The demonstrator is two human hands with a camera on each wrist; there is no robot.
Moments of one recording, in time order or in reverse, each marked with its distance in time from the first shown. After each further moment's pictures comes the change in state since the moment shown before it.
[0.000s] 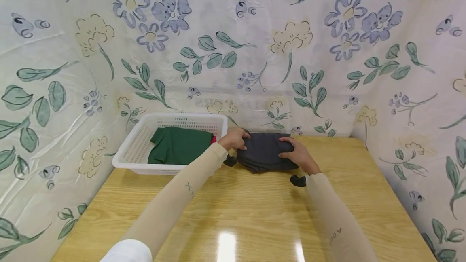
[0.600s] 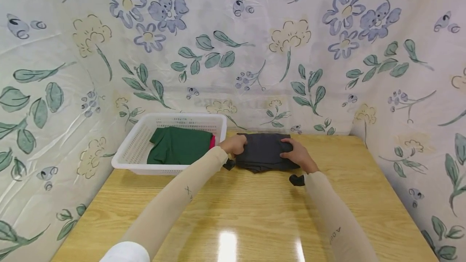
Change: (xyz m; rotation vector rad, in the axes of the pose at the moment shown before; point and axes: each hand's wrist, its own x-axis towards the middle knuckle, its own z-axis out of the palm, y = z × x) left_hand 0.004 0.006 0.012 0.313 -0.153 -0.059; right_hand 0.002 0.002 -0.002 -0.072 -0.005 0.037
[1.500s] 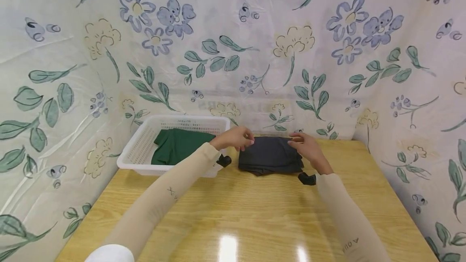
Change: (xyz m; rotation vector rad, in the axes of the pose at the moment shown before) left_hand -0.042 -0.014 -0.031 -0.326 0.103 0.345; right_hand -0.029 -0.034 -0.029 0.094 0.056 -0.108
